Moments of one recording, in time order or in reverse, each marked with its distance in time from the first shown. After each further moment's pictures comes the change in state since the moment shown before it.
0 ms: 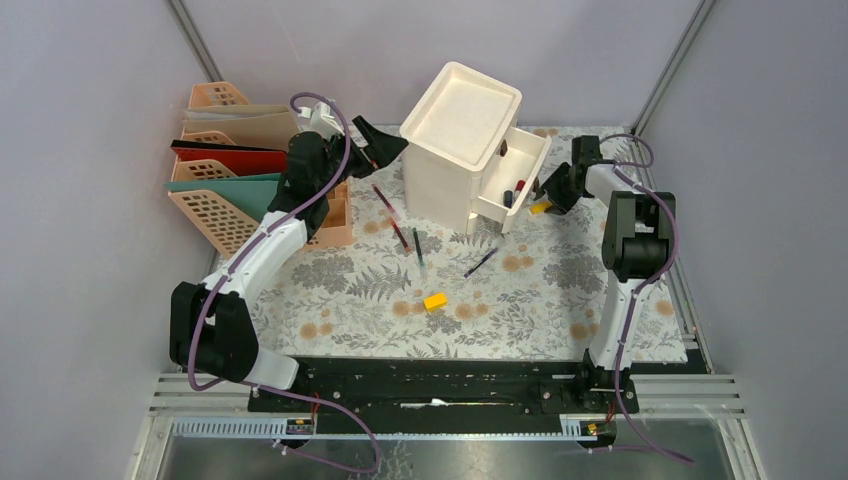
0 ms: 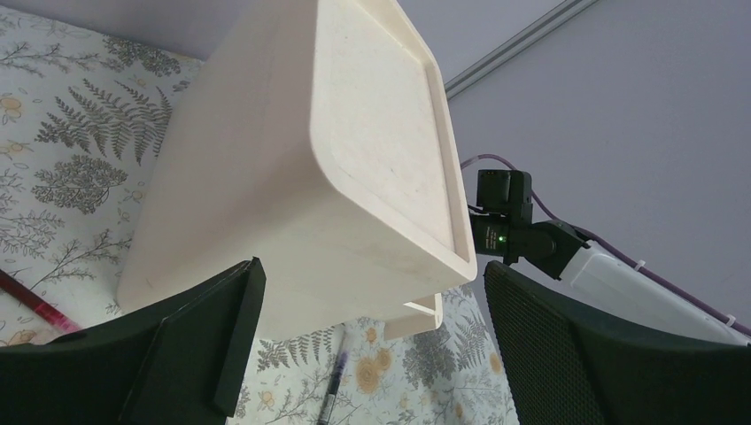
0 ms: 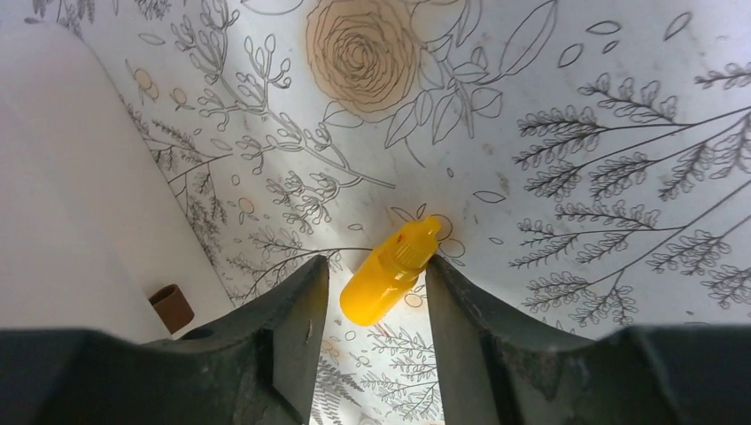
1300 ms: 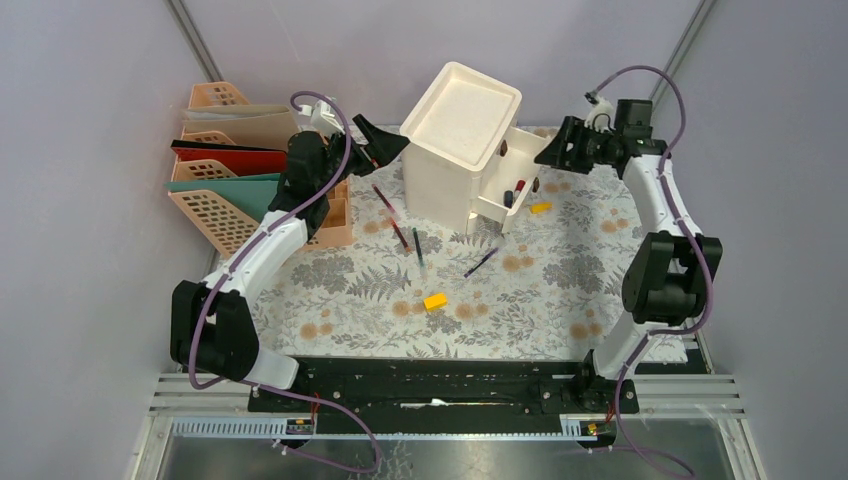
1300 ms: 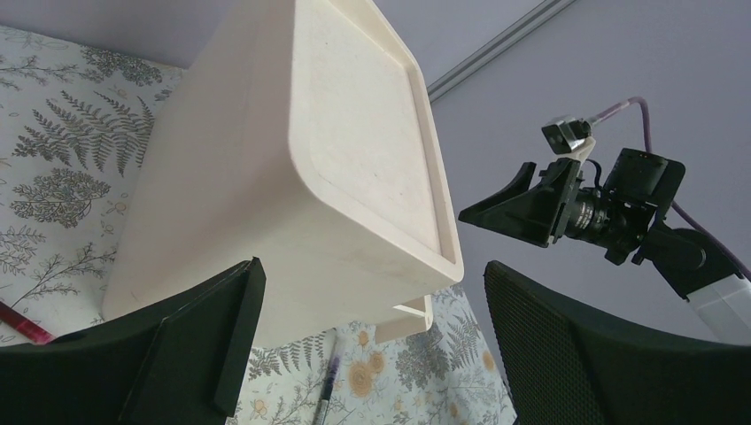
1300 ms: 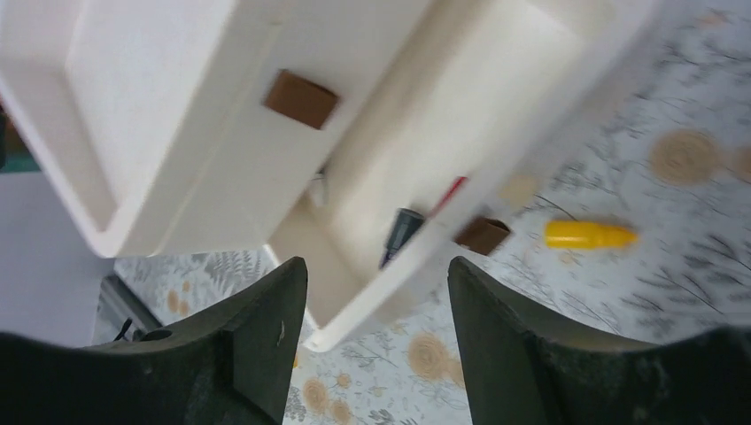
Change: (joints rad) left arm 0.002 0.007 0.002 0.032 0.026 -0.008; right arm -0.039 -0.352 0.064 -0.068 -0.574 -0.551
